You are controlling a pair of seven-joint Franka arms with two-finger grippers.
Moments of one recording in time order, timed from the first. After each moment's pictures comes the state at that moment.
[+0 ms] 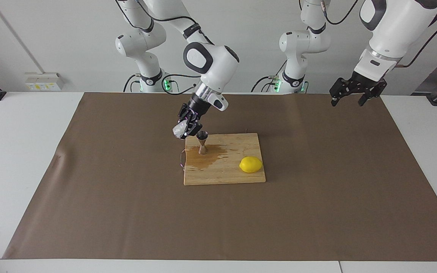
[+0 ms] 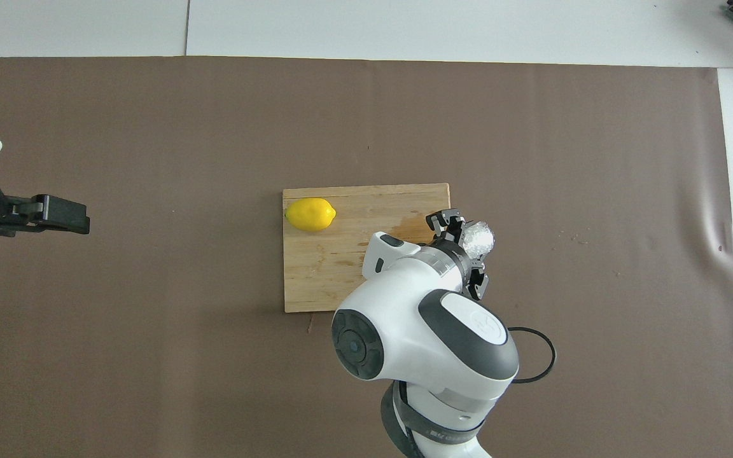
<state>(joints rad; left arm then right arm) -0.02 -0.09 -0.07 -1.71 -0.03 1.61 -0.06 0.62 0.11 0.05 -1.98 -0.79 1.92 -0.90</state>
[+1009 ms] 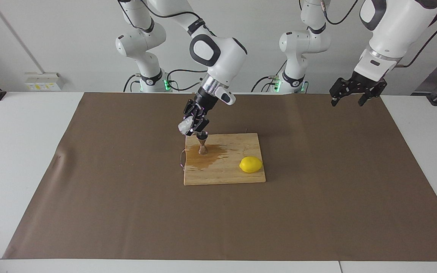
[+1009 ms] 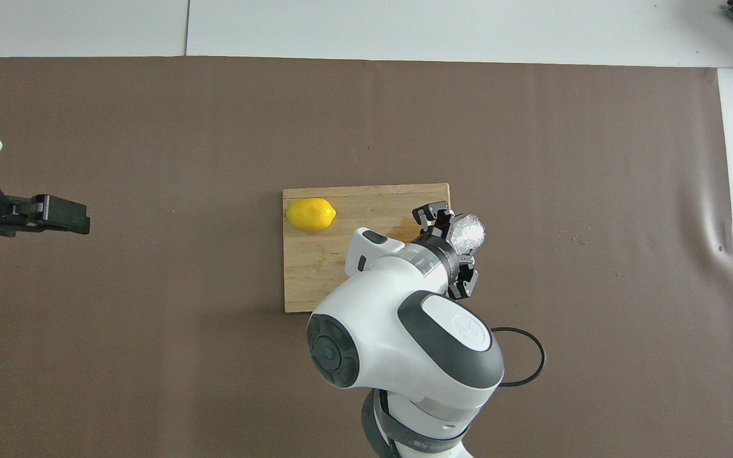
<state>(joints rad) -0.02 -0.09 -0.07 -1.71 -0.03 1.61 -0.06 0.65 0.13 0.06 -1.90 -0.80 1.86 -0.90</state>
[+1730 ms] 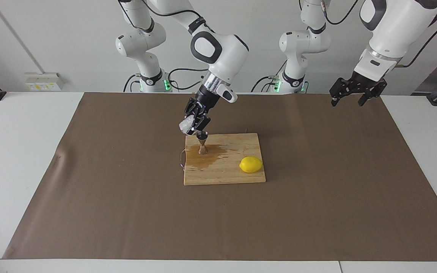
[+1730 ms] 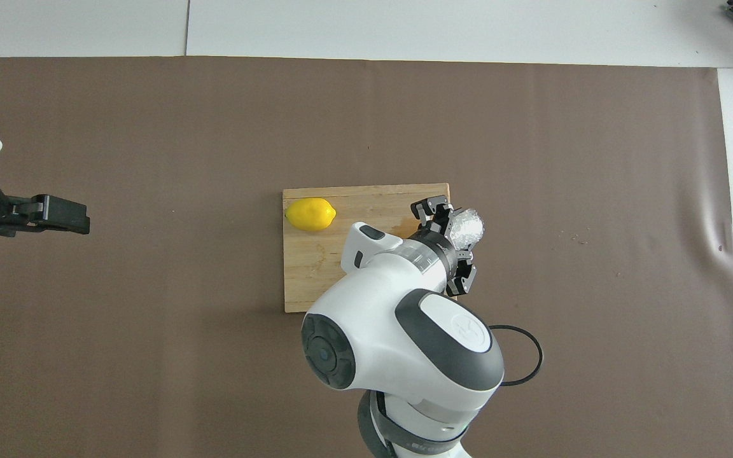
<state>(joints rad) -0.02 -0.09 -0.07 -1.71 -0.03 1.61 -0.06 0.65 0.13 0.06 -1.86 -0.80 1.85 -0.88</state>
